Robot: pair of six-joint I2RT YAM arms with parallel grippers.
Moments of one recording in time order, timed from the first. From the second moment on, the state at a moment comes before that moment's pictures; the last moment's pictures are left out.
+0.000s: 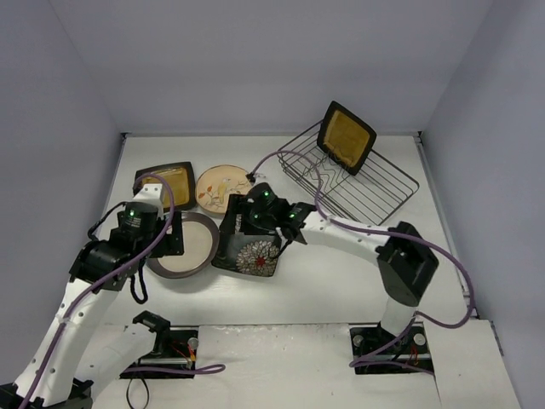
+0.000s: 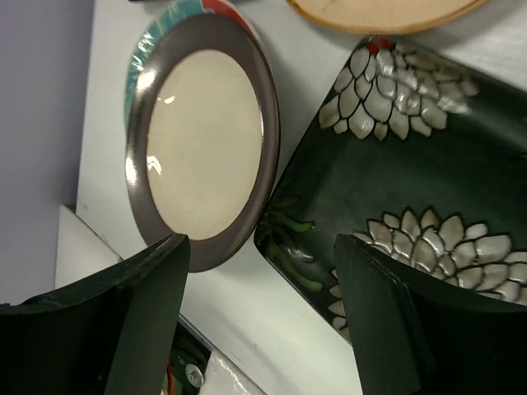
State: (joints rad) left arm -0.39 0.80 1.08 -1.09 -0.29 -0.30; right arm 0.90 1.69 1.24 -0.15 -0.03 0.80
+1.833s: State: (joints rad) left arm -0.39 0.80 1.11 -1.10 -0.29 -0.29; right arm 0.80 1.77 1.61 -0.36 -0.07 0.24
